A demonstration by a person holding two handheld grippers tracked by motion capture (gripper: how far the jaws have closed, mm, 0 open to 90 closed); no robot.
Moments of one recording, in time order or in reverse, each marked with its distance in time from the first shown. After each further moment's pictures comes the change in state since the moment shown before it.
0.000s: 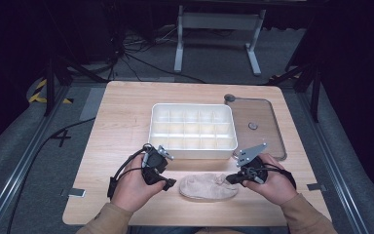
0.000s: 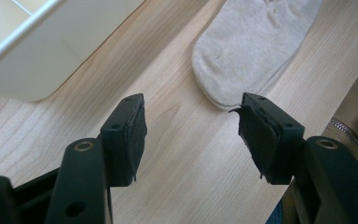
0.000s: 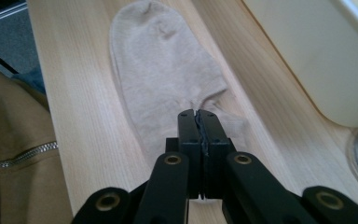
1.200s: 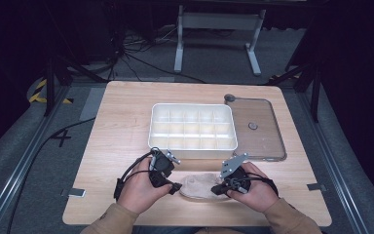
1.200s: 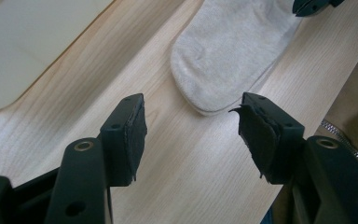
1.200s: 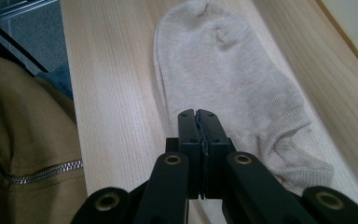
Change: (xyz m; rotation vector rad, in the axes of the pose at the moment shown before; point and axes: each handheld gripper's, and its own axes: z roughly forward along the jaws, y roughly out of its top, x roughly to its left) left arm -0.010 0.004 0.016 0.017 -0.036 -0.001; right arm 0.025 0.009 0.041 0.008 0.092 -0.053
